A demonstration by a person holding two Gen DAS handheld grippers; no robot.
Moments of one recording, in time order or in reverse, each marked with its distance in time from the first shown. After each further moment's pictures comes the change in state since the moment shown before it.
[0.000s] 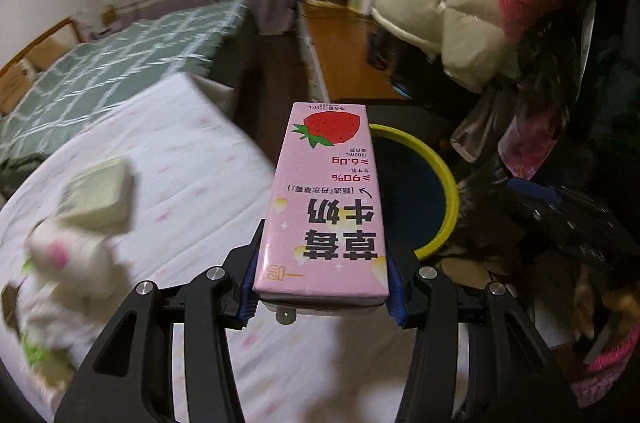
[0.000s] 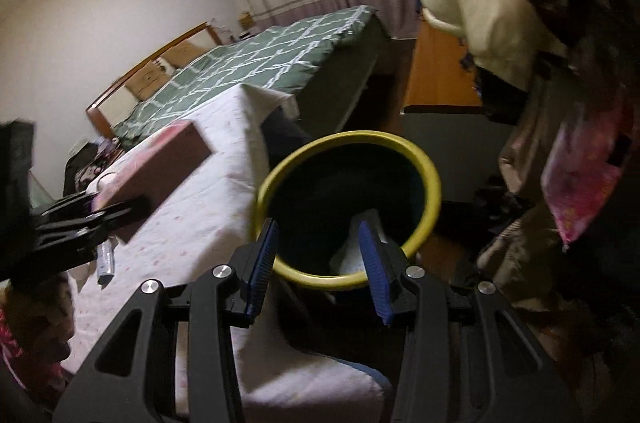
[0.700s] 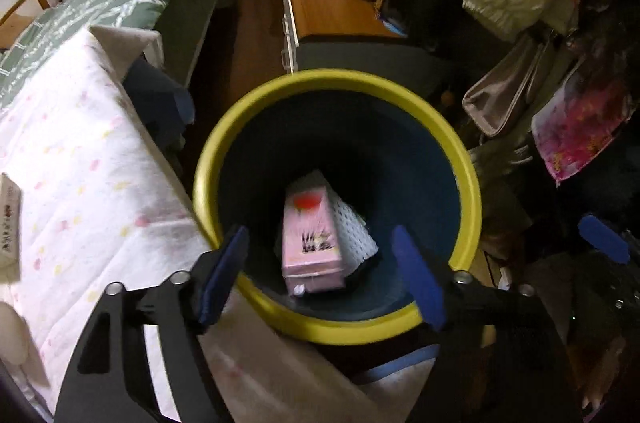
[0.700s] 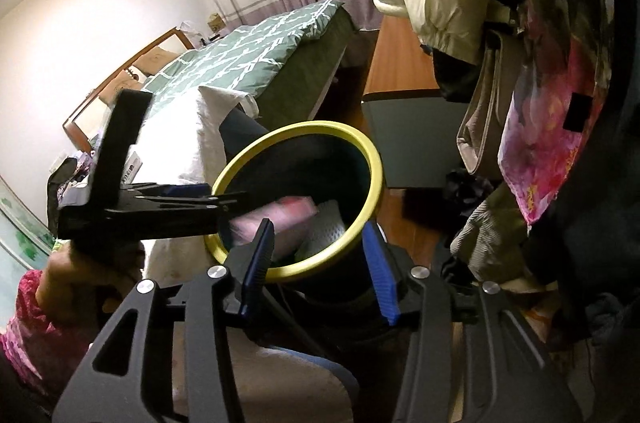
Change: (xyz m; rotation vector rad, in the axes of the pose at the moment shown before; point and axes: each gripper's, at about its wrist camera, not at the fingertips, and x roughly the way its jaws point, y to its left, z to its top) left arm 0.131 -0.042 0.031 -0.006 0.214 -0.038; right arm 0.001 -0.030 -0.005 0.053 0.024 -0.069
